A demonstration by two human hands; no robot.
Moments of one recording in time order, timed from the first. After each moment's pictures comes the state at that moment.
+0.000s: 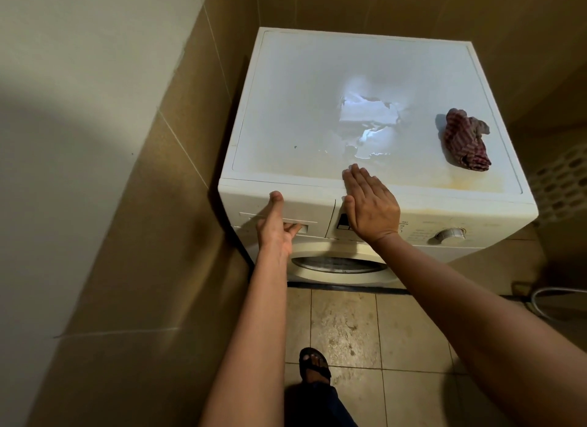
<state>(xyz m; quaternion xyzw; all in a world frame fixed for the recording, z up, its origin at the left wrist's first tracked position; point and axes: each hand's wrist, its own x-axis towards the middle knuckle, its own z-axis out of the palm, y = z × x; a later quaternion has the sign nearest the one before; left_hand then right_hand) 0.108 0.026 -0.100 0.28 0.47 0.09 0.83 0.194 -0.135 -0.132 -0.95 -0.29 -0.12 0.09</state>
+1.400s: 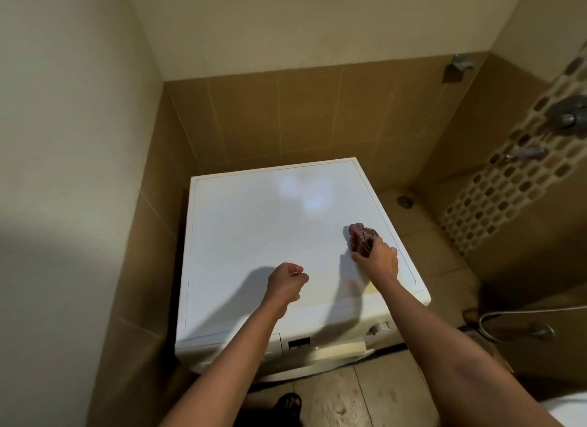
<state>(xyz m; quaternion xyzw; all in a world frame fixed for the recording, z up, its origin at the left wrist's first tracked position) 0.250 -0.029 0.022 0.72 0.27 -0.18 0.61 0.330 -0.243 -0.015 -0.95 0.17 0.06 0.24</state>
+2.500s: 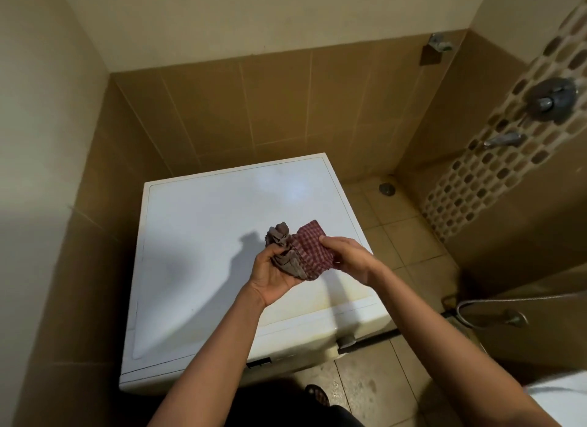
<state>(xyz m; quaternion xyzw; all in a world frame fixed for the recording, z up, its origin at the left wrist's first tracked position) 0.321 -0.093 0.032 0.29 0.18 -0.25 0.91 0.359 -0.283 0.039 -0.66 0.10 0.32 0.67</state>
